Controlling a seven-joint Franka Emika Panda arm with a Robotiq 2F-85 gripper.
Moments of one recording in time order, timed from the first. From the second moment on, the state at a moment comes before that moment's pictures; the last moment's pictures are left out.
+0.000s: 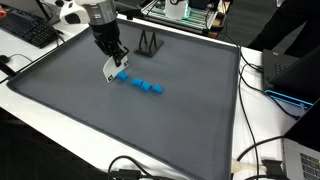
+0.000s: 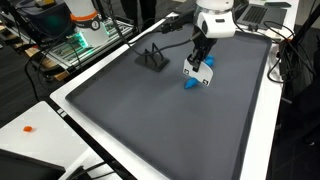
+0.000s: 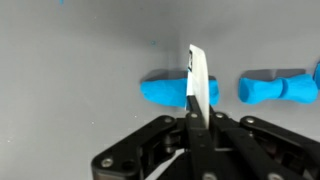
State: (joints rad) arm 0.05 0.50 -0.03 -1.82 -0.03 2.31 0.11
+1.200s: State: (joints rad) arm 0.04 0.52 -0.02 -1.84 -0.01 2.34 0.11
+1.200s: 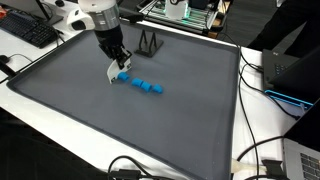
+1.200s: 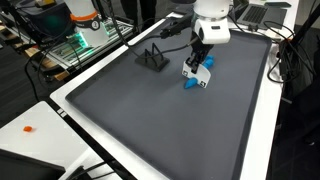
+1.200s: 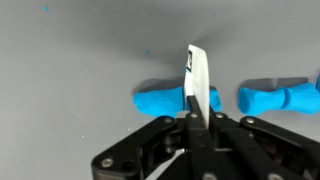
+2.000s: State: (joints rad) arm 0.04 0.50 0.01 -1.87 0.03 2.34 0.11
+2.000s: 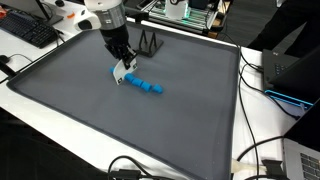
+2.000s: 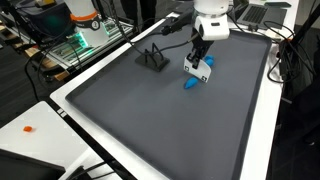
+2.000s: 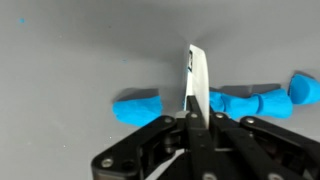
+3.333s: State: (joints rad) arm 0.04 0.11 -0.01 -2.26 0.33 2.35 0.61
